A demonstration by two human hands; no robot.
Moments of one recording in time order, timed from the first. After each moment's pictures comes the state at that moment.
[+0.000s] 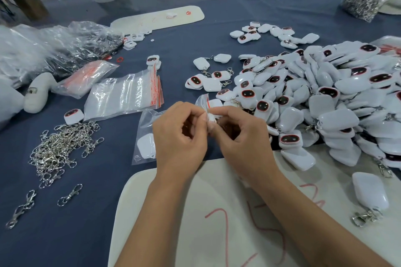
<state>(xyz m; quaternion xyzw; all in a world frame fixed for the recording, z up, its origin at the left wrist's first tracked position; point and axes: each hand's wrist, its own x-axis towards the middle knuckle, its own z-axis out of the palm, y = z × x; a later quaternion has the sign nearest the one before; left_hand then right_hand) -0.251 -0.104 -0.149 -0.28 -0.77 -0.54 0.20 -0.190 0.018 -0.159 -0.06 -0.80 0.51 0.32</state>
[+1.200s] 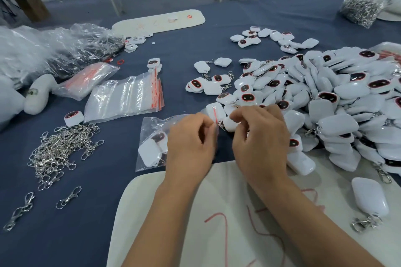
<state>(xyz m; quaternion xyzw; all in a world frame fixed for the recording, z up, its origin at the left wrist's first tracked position) -0.253 -0.092 -0.164 -0.26 -0.84 -0.45 0.11 -0.184 0.028 -0.153 -0.16 -0.87 0.22 0.40</state>
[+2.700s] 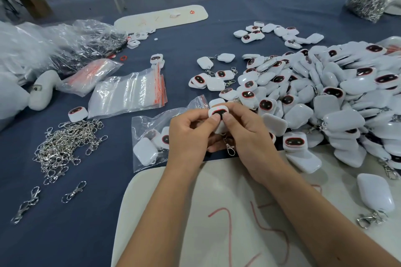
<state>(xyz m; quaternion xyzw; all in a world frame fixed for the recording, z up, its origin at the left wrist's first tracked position) -0.255 -0.089 -0.159 -0.11 -0.65 -0.74 -0.12 -0.196 0.022 -0.159 -0.06 -0.62 0.77 0.14</state>
